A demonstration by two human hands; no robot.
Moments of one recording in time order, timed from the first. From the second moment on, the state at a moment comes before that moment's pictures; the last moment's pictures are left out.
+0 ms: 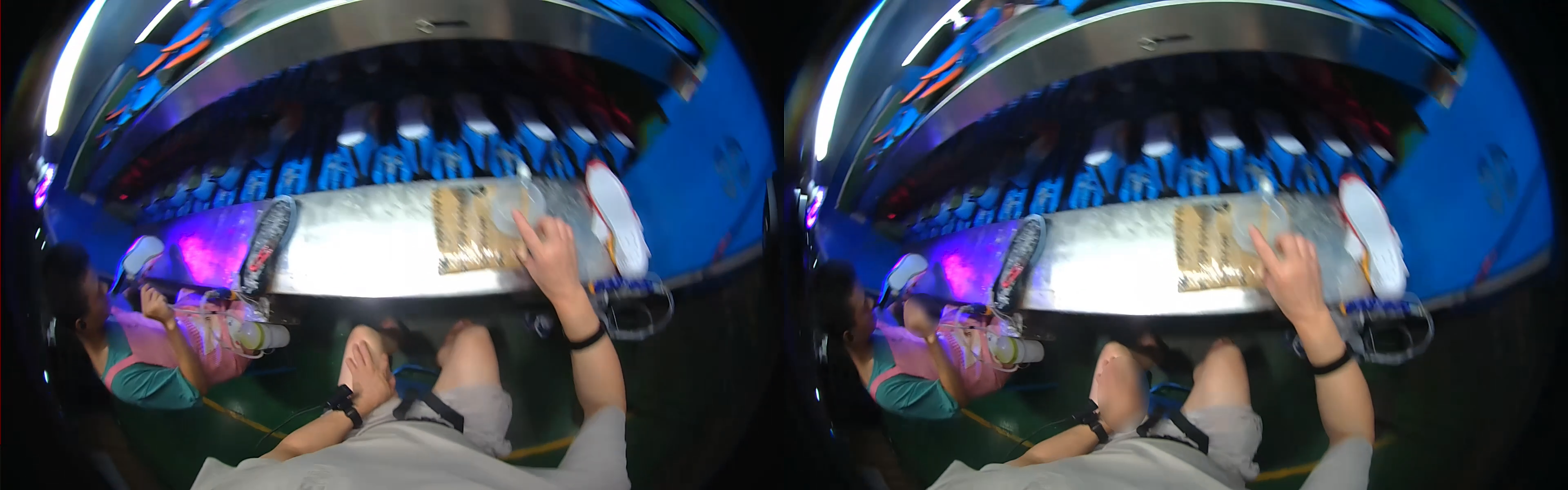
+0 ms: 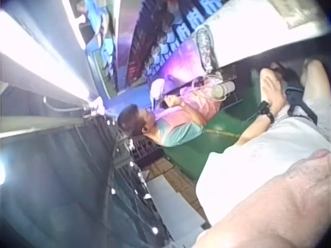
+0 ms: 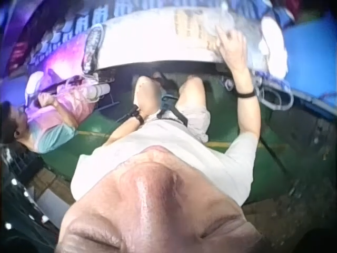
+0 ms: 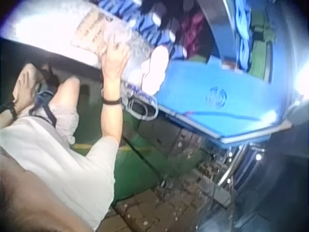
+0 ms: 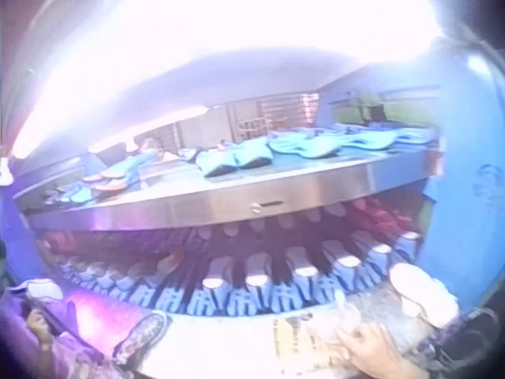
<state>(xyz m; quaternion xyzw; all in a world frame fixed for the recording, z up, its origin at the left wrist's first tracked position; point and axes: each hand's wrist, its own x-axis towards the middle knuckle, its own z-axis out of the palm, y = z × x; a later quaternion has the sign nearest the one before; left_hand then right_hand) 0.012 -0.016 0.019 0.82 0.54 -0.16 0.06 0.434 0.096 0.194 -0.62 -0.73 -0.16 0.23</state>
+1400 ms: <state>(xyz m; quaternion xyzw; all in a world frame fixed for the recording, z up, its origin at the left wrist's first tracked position) -0.108 0.528 0.543 0.53 0.28 0.50 0.62 0.421 0.059 0.362 -0.61 -0.12 0.36 0.70</state>
